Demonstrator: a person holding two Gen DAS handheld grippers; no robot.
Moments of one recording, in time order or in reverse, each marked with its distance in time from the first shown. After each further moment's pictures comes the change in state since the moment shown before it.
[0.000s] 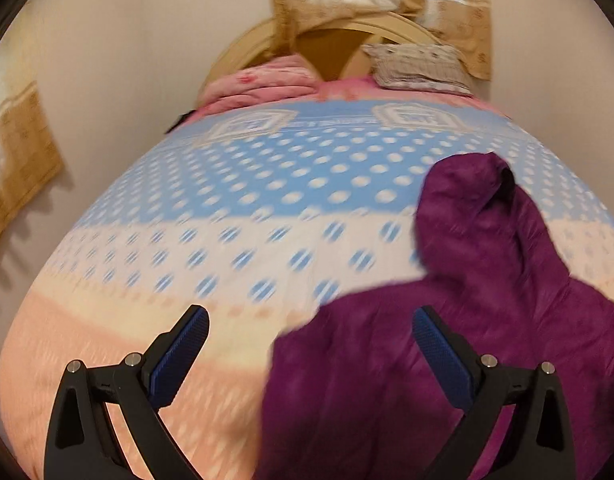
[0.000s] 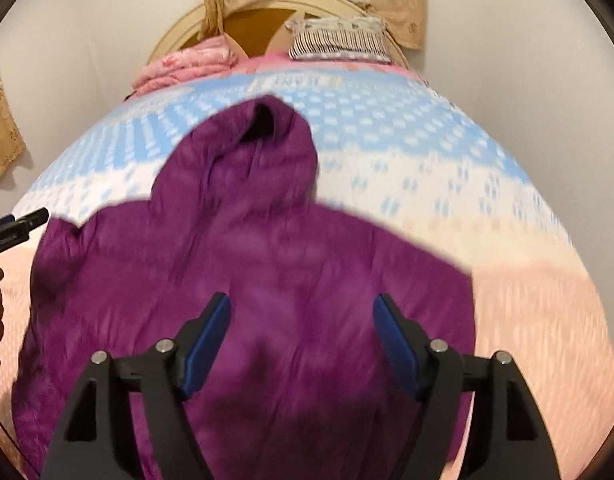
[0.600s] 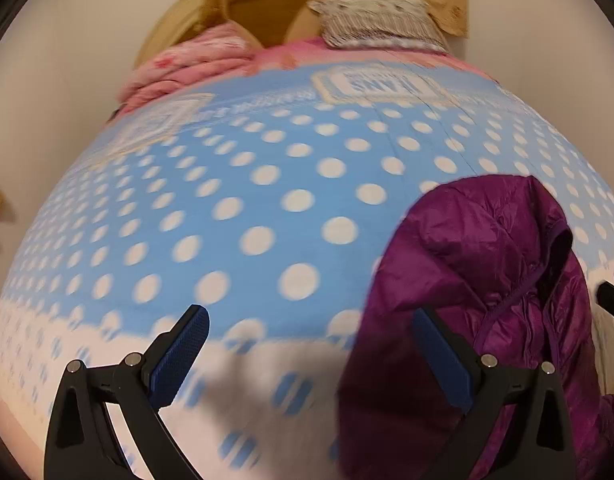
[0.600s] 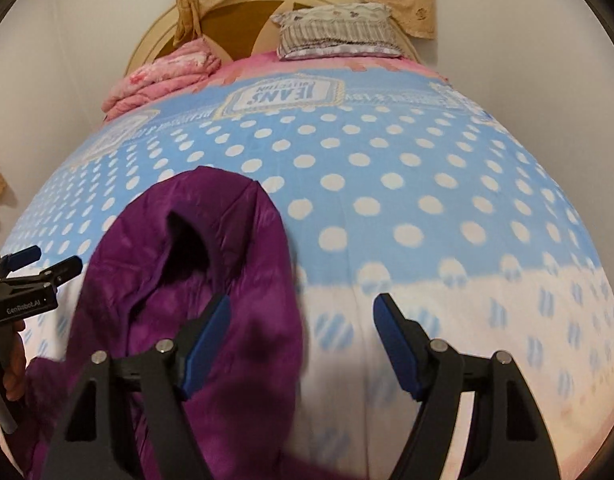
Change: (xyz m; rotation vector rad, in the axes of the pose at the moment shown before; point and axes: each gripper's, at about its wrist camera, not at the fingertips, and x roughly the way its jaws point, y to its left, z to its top) left arm 0.193 -0.109 0.119 0.112 0.137 -0.098; right arm 0.177 -0.024 0.147 0.016 0.047 0.015
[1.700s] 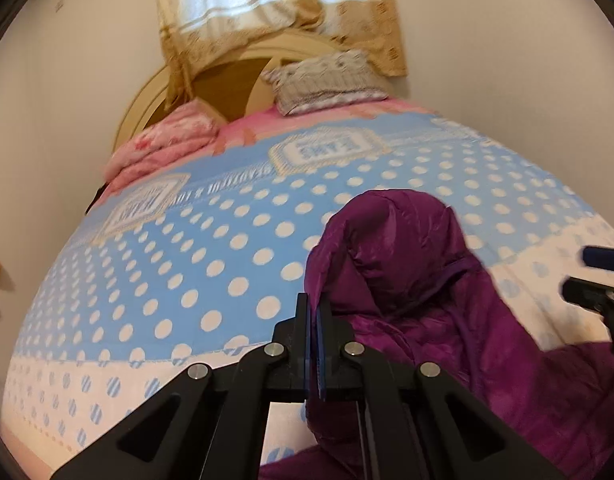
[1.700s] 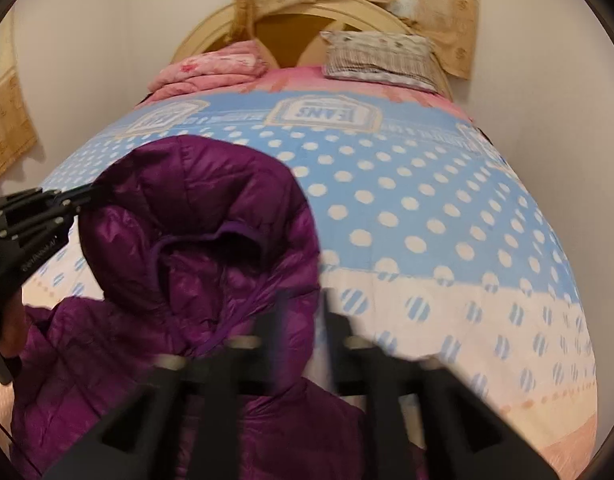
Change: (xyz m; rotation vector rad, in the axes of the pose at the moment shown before) left arm -0.105 -0.022 -0.029 0.133 -0.235 -0.039; right arm -0.086 0.027 -0.029 -0.130 -0.073 0.027
